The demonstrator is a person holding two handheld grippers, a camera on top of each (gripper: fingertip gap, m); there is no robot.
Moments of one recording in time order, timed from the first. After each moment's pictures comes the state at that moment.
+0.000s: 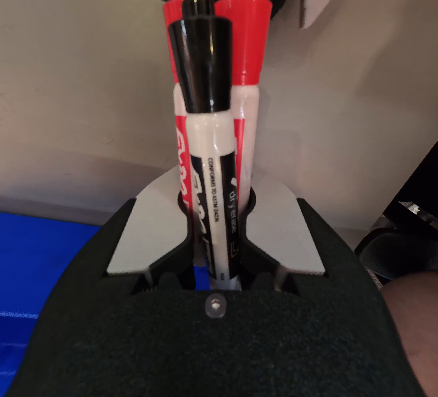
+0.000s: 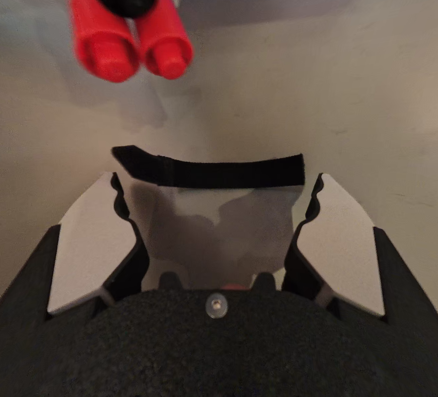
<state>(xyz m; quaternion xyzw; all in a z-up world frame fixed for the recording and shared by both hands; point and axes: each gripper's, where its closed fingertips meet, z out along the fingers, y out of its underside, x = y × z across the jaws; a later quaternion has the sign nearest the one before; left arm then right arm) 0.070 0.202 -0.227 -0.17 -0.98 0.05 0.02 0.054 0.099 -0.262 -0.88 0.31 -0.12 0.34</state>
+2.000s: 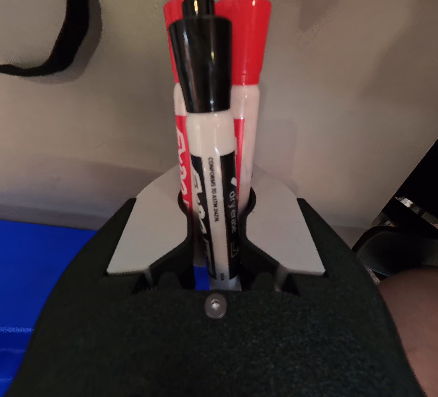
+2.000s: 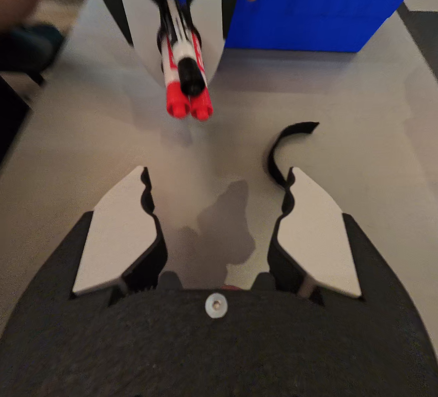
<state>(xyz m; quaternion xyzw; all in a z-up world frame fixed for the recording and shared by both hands) 0.068 0.203 -0.234 -0.17 -0.98 0.03 0.03 0.043 0.082 -0.200 -0.86 0.23 -0.13 0.44</state>
